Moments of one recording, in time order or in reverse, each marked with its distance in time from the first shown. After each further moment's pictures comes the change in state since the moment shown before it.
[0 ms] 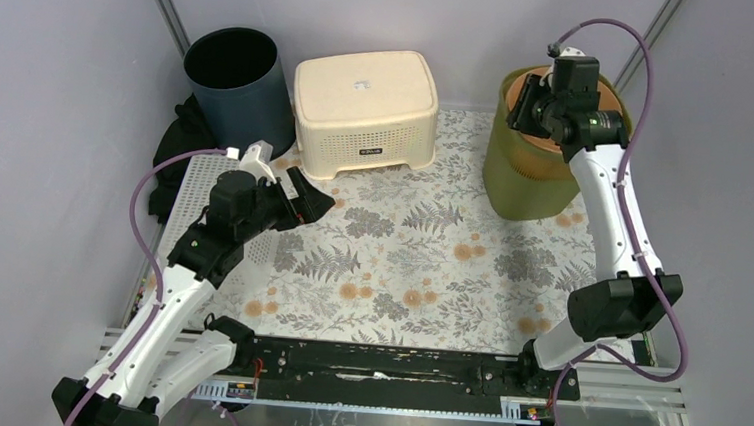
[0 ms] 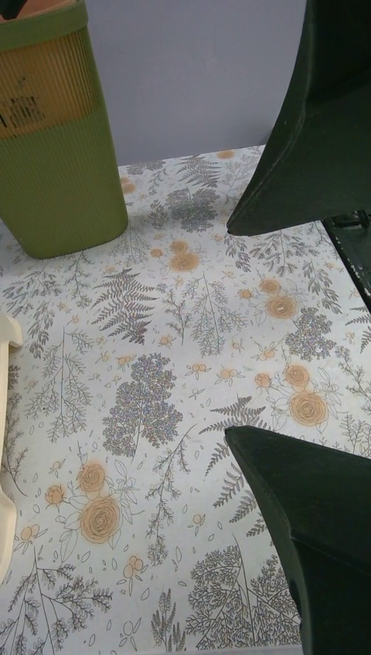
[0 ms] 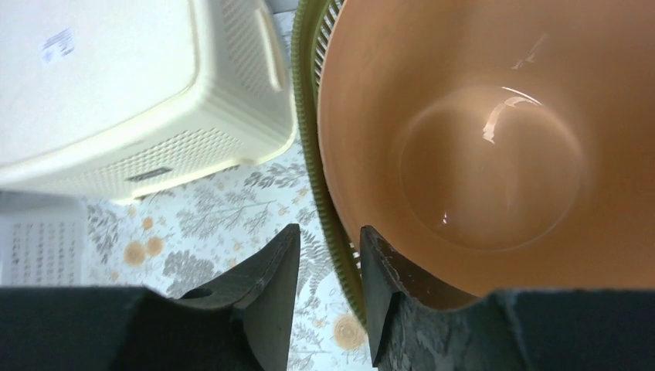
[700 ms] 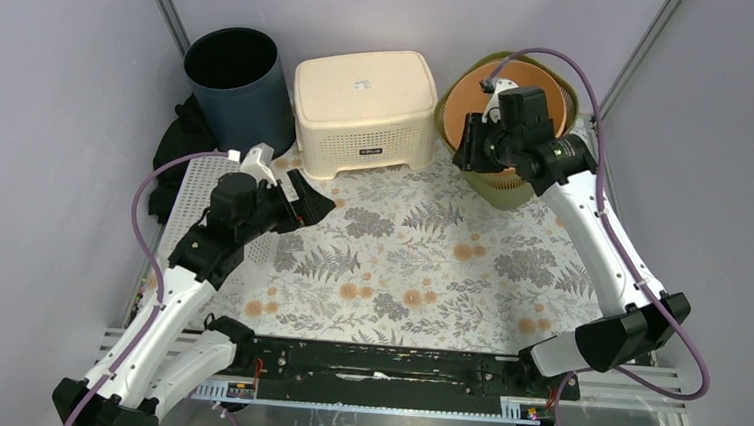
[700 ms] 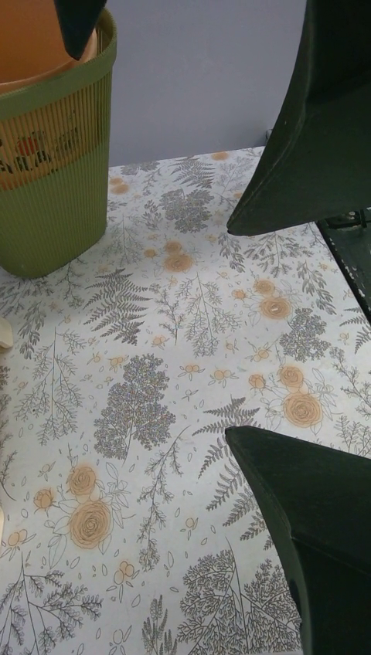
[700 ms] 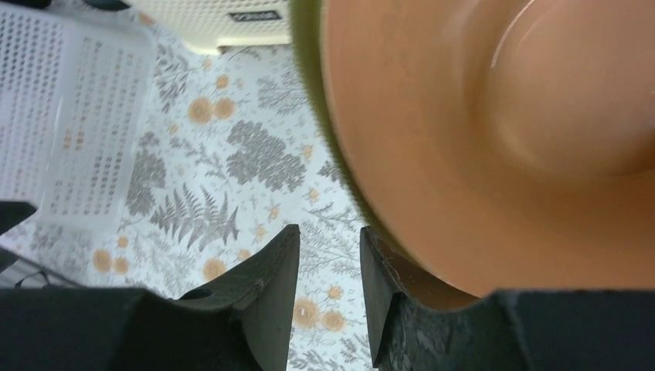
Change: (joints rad) left arm 0.000 -0.006 -0.016 0.000 0.012 -0.005; right arm 0.277 -0.140 -0.155 -0.070 -0.053 -0.007
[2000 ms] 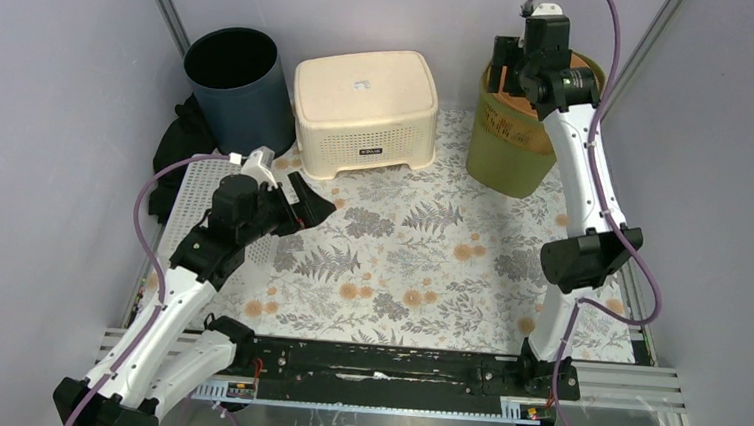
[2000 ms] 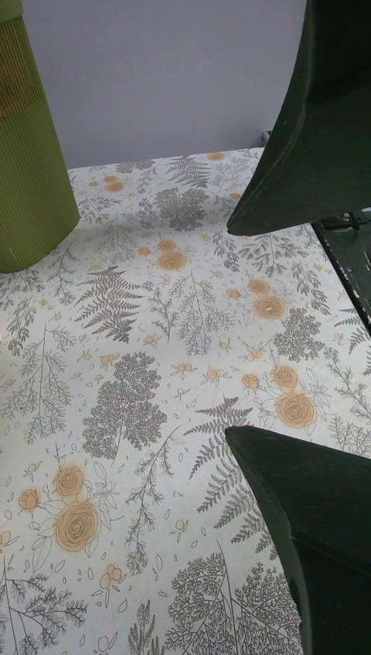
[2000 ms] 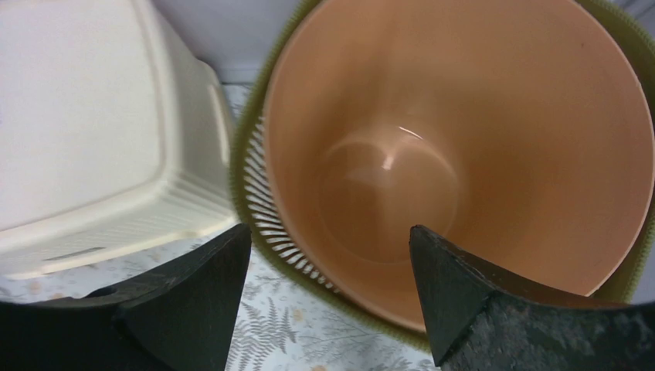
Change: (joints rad) left arm 0.000 -0.007 -0.021 -0.001 0.011 -0.015; right arm -0.151 0.444 0.668 -0.053 0.306 -0.163
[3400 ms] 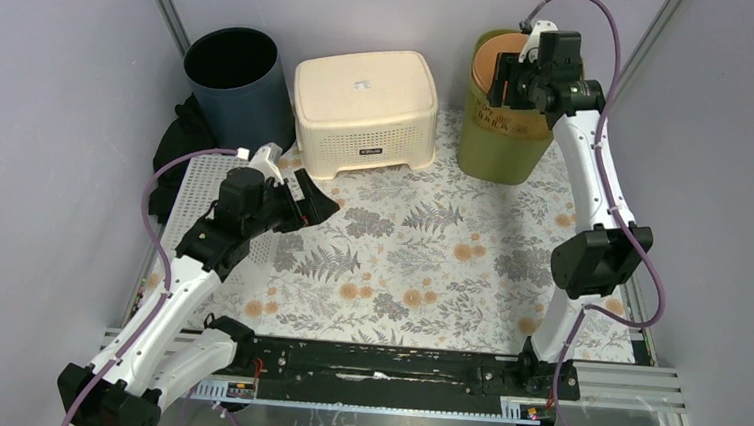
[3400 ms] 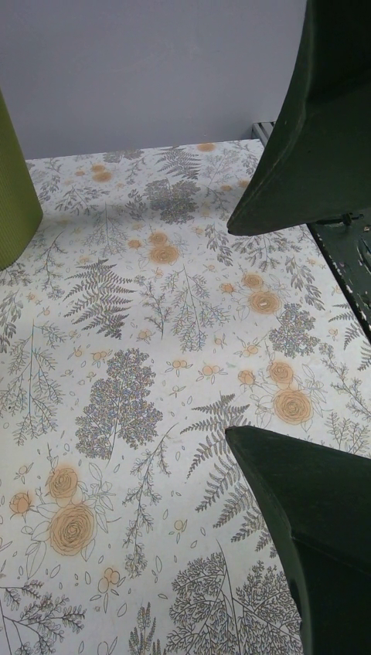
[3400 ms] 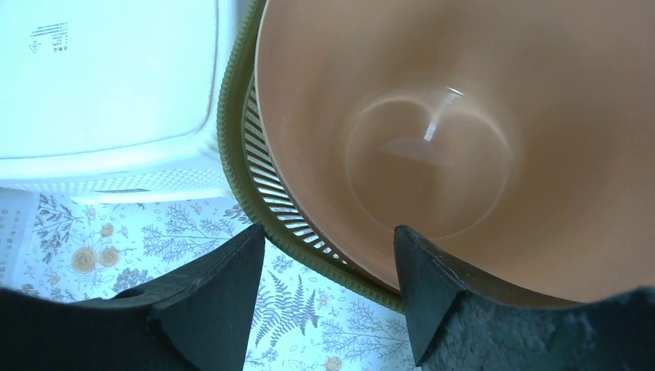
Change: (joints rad) left arm 0.000 0.072 0.036 -0.015 0.020 0.026; right arm -0.113 -0.047 -0.239 0.129 -0.330 -0.053
